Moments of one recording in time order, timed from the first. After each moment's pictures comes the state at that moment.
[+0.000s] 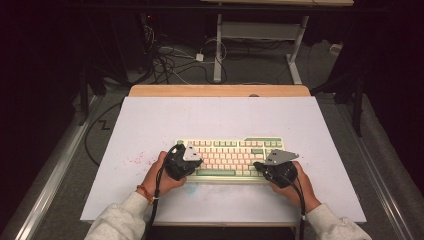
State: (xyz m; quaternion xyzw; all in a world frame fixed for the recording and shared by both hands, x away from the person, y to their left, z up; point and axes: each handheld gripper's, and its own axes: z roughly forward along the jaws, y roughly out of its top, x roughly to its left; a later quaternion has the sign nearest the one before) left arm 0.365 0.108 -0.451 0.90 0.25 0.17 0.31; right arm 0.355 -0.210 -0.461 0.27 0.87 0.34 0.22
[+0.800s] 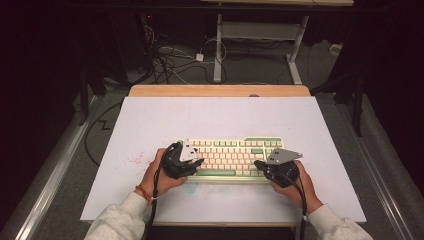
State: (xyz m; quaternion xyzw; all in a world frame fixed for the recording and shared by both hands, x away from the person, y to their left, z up) left arm 0.360 0.112 -0.441 0.88 0.25 0.22 0.33; right arm 0.351 -0.211 -0.450 0.27 0.87 0.36 0.22
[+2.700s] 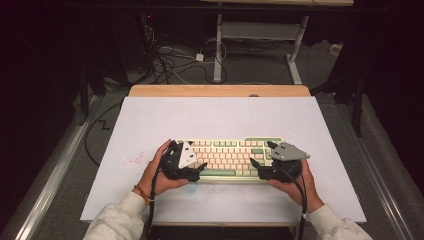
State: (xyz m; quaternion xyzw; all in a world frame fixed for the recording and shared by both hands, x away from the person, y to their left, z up) left arm 0.348 0.113 -0.438 0.86 0.23 0.28 0.36; right arm 0.348 -0.208 -0.431 0.30 0.81 0.41 0.31
